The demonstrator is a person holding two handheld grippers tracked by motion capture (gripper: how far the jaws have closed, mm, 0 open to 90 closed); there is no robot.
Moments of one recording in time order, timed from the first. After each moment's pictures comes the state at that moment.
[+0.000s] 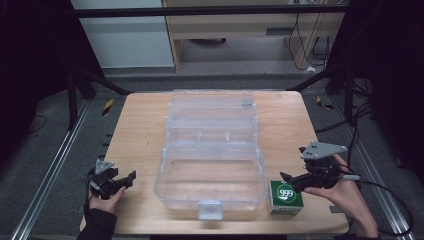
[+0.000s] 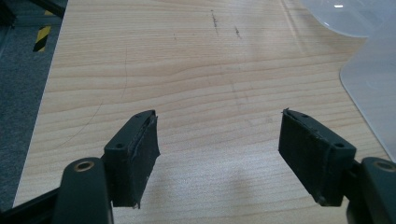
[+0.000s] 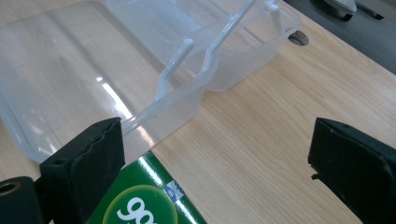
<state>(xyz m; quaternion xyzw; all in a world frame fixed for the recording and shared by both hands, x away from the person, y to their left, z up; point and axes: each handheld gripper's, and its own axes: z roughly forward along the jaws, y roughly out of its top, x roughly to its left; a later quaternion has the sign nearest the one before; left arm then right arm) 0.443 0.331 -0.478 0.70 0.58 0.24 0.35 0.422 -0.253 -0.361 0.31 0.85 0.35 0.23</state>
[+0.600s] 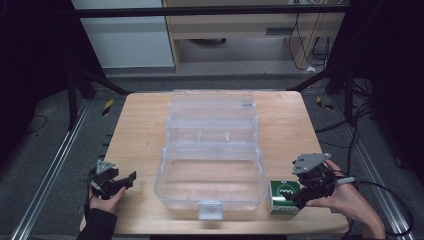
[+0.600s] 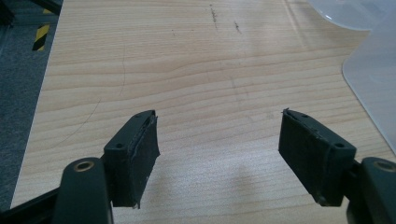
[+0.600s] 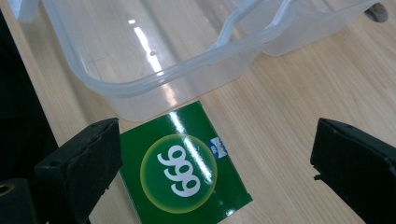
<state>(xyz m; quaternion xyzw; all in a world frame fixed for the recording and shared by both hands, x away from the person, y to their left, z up) 0.444 0.331 -0.480 0.70 0.57 0.24 0.34 0.411 -0.242 -0.375 0.23 0.92 0.28 0.16</state>
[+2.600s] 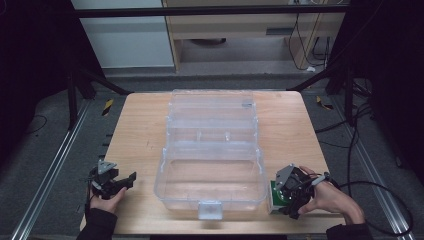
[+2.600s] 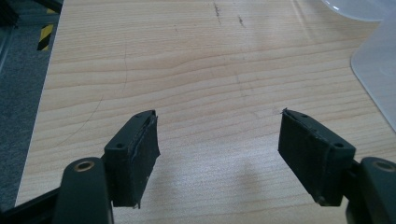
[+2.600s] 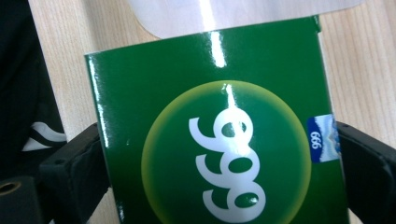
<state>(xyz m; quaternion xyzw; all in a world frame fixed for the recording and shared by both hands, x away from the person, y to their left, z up) 0.445 0.330 -0.482 0.71 0.57 0.25 0.33 0.432 -0.222 -0.442 0.13 0.98 0.14 0.06</state>
